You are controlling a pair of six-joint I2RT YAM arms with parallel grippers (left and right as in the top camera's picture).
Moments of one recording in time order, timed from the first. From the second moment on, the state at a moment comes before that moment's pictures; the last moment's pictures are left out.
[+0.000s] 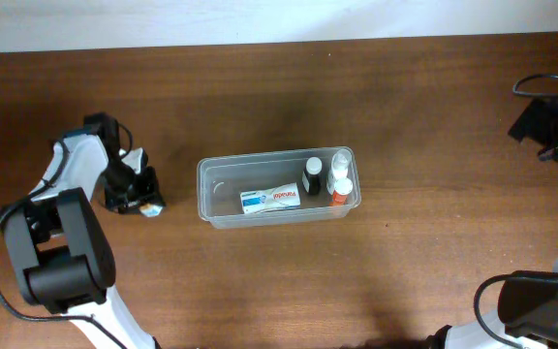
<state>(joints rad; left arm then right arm) 0.19 2.03 1.42 -1.08 0.20 -0.03 -0.40 1.74 1.99 -1.56 0.19 0.34</state>
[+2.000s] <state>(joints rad) -0.44 2.05 1.62 -1.11 -0.06 -0.41 -0.40 1.74 1.99 -1.56 0.19 0.34</state>
